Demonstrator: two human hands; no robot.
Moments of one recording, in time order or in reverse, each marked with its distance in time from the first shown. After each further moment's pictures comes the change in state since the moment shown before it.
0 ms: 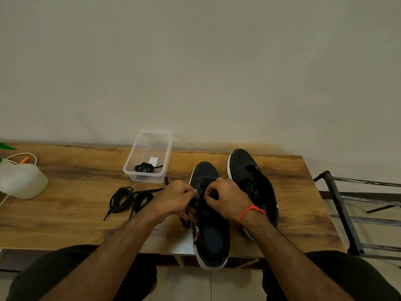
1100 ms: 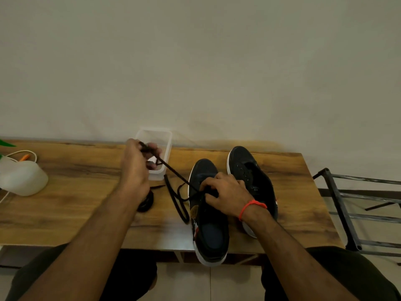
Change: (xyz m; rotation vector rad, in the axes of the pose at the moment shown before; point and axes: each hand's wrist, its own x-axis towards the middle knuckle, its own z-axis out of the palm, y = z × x) left_hand -0.009 0.025 -0.056 -1.013 0.633 0.161; right_hand -0.006 -0.004 -0.009 -0.101 -0.088 -0.006
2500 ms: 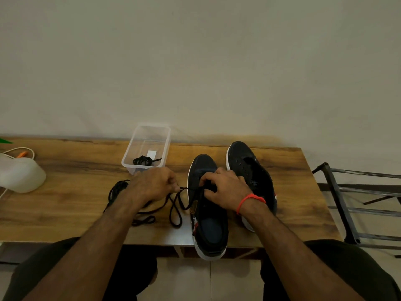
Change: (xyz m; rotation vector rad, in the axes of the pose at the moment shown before) left_hand -0.005 -0.021 -0.012 1.694 -0.641 0.224; right_hand 0.000 -0.005 -0.002 -0.013 -0.033 0.065
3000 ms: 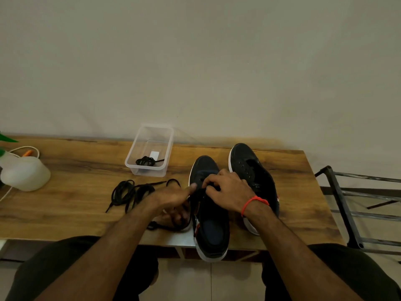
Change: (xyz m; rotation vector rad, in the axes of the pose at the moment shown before) left_hand 0.012 0.017 0.039 -0.510 -0.363 -0.341; right_hand 0.003 0.005 0.005 0.052 0.022 -0.002
